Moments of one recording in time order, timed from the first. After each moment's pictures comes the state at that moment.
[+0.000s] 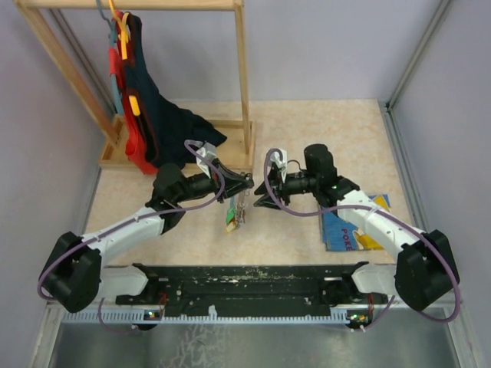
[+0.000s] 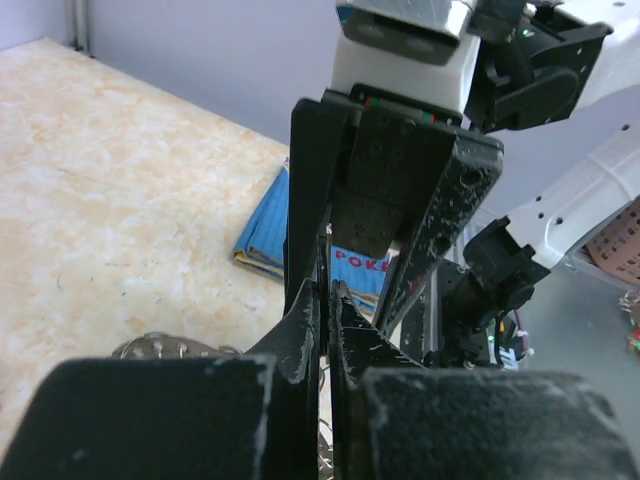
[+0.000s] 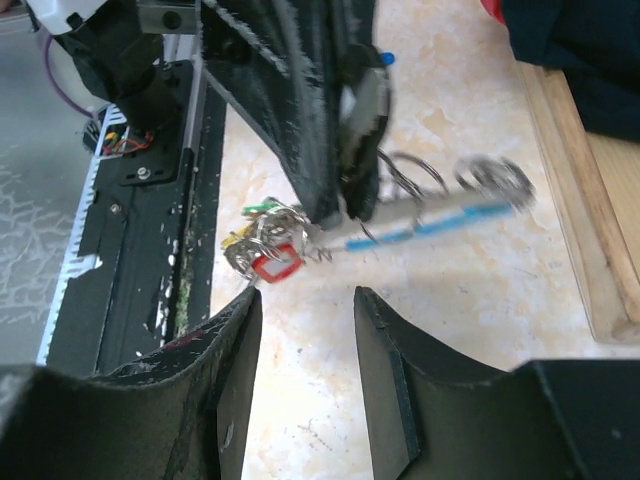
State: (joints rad) left arm -0.62 1.23 0.63 0.78 0.68 -0.44; right arm 0.51 1.24 0.83 -0.03 -1.00 -0.24
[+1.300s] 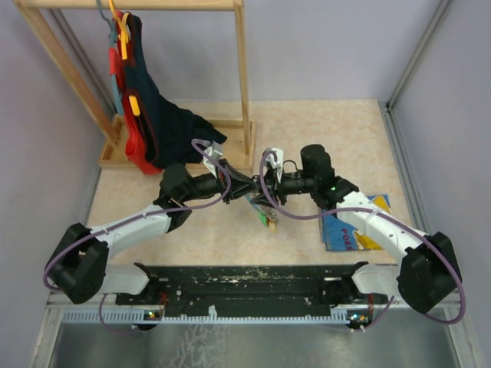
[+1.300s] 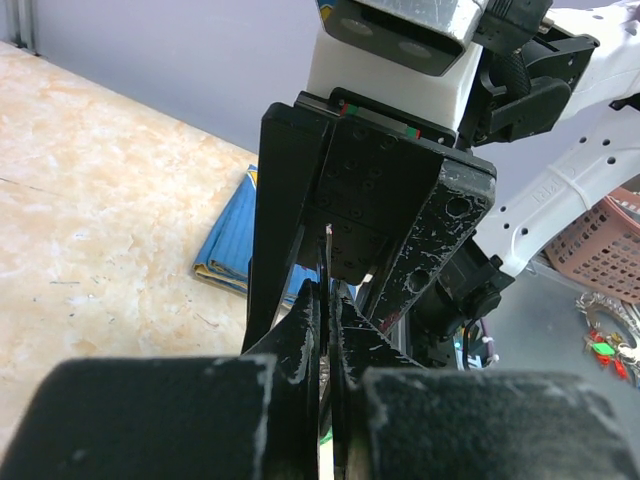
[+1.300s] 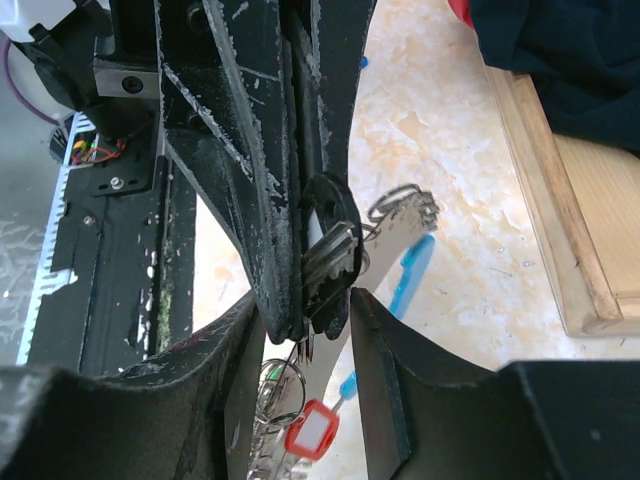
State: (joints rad) left arm -0.67 1.31 0.66 0.88 0.69 -0.53; right arm 0.57 1.22 0.85 -0.04 -0.89 -0.23
